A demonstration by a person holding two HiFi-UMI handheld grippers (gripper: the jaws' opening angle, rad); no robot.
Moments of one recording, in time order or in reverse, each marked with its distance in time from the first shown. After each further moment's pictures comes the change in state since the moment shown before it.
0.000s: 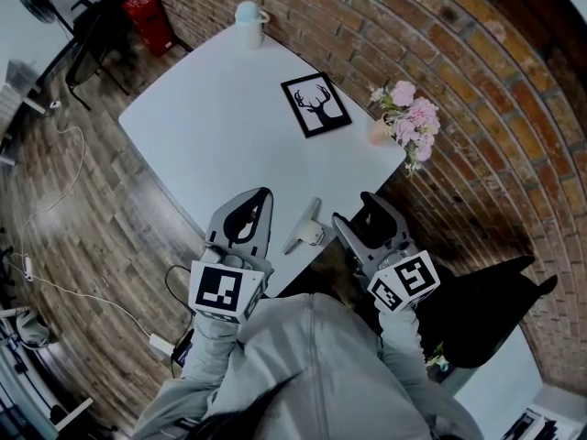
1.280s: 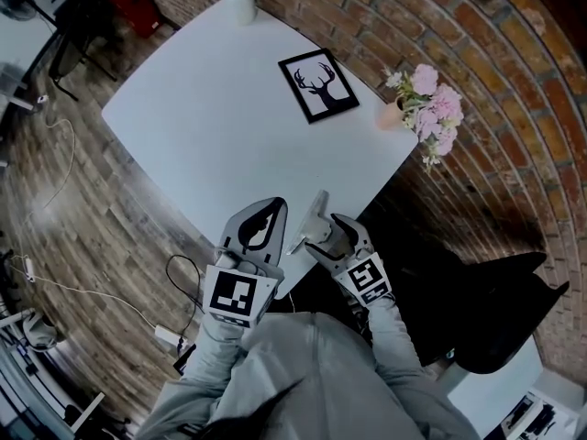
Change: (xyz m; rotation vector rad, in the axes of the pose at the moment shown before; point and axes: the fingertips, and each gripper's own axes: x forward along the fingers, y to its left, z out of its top) left arm 0.033 -0.002 -0.071 -0.048 0.132 -0.094; right arm 0.042 0.023 -0.206 -0.121 0.400 0.127
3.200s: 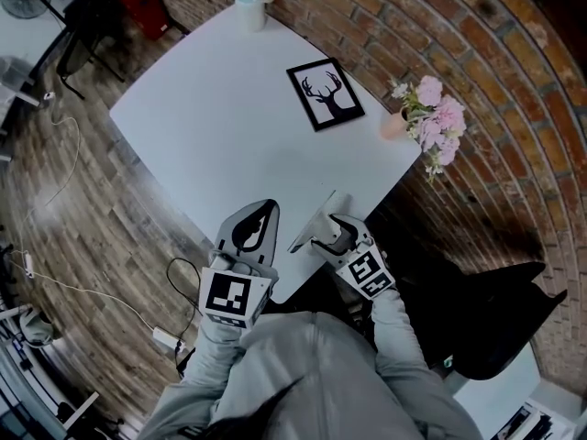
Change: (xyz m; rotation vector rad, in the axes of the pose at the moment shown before) left arm -0.011 0.022 0.002 0.000 -0.005 0.072; right arm 0.014 -0.012 -0.004 -0.136 0.130 0.059
